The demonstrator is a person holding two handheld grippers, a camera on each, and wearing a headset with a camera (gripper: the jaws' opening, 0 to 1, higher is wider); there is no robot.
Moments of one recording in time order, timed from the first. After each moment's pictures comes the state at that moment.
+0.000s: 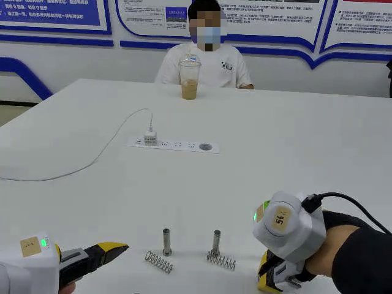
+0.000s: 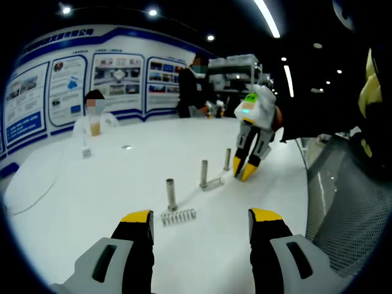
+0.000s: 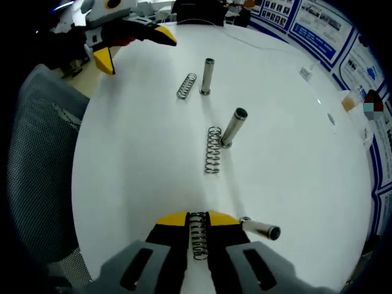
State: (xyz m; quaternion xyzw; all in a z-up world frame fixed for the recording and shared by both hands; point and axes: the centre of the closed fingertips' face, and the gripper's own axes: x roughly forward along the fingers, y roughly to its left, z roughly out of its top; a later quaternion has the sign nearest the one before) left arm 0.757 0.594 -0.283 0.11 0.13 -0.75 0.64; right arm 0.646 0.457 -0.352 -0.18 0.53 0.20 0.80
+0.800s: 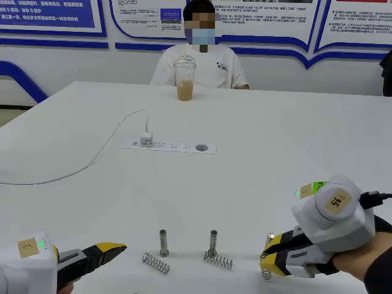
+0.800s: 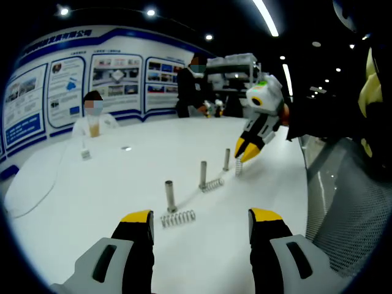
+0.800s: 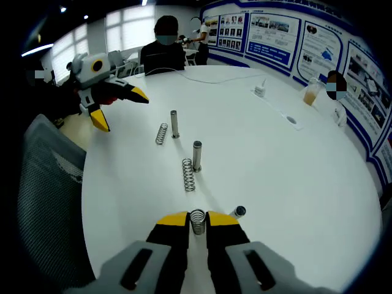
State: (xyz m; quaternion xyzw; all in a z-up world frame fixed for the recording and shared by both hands) left arm 0.755 0.591 -0.280 0.12 0.13 -0.75 0.63; right arm 0.648 0.440 -0.300 -0.07 0.40 0.11 0.91
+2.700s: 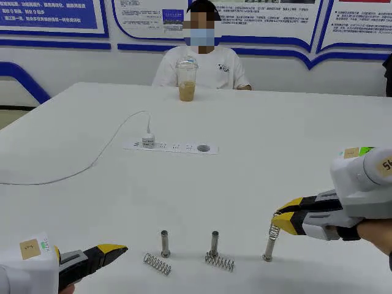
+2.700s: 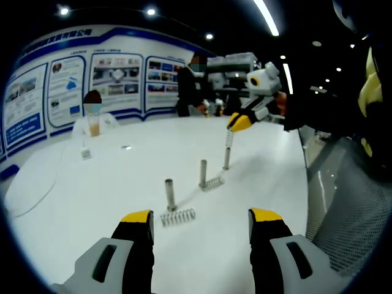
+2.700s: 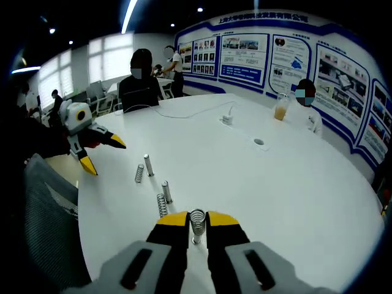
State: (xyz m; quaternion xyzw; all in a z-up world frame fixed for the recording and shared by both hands) left arm 0.756 0.592 -0.282 0.12 0.13 -0.75 0.64; right arm 0.662 0.405 -0.241 -0.04 0.31 0.04 0.95
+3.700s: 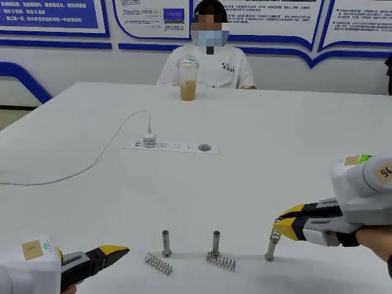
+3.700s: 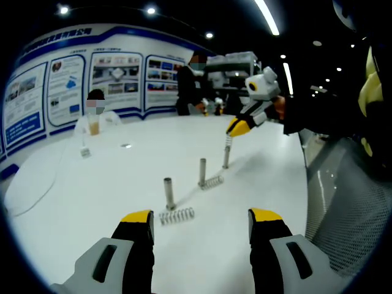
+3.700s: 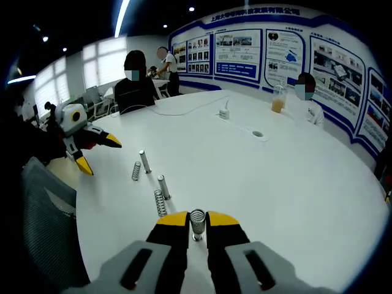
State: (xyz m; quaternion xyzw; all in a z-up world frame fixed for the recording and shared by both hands) left arm 0.754 0.592 -0.284 0.12 0.14 -0.75 0.63; right arm 0.660 0.398 -0.260 -0.02 0.32 0.03 0.95
